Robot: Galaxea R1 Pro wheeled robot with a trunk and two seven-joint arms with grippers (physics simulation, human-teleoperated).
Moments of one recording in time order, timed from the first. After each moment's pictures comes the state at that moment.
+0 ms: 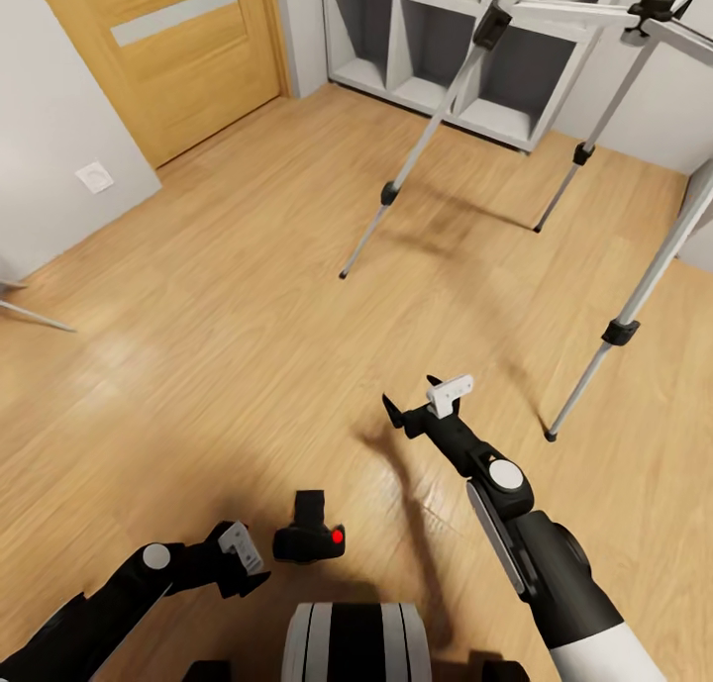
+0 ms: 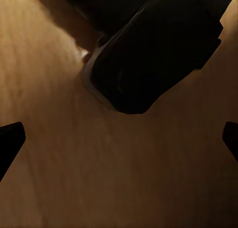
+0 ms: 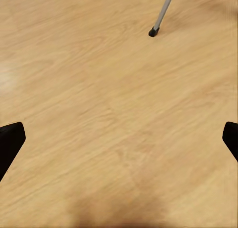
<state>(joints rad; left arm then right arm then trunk) -0.41 0.38 -0.49 -1.08 -0.05 0.27 -0.56 -0.52 -0.03 0.25 -1.41 0.01 0.15 0.21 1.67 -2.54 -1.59</state>
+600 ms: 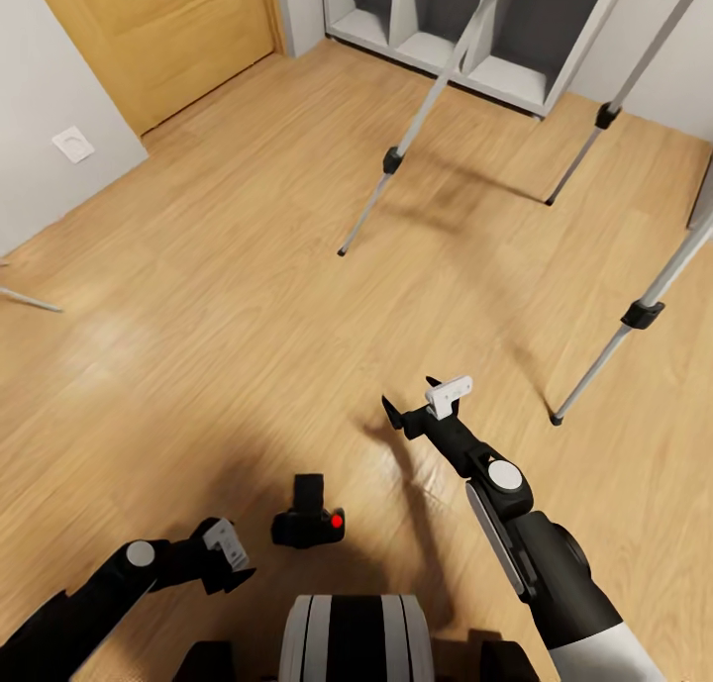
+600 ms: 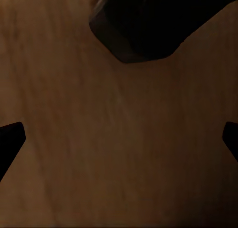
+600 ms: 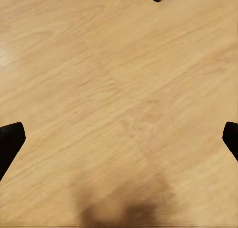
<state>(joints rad) -0.41 0.43 -0.48 -1.09 -0.05 0.27 -0.56 -0.52 -0.03 0.25 -1.41 0.01 0.15 0.21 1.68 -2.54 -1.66</state>
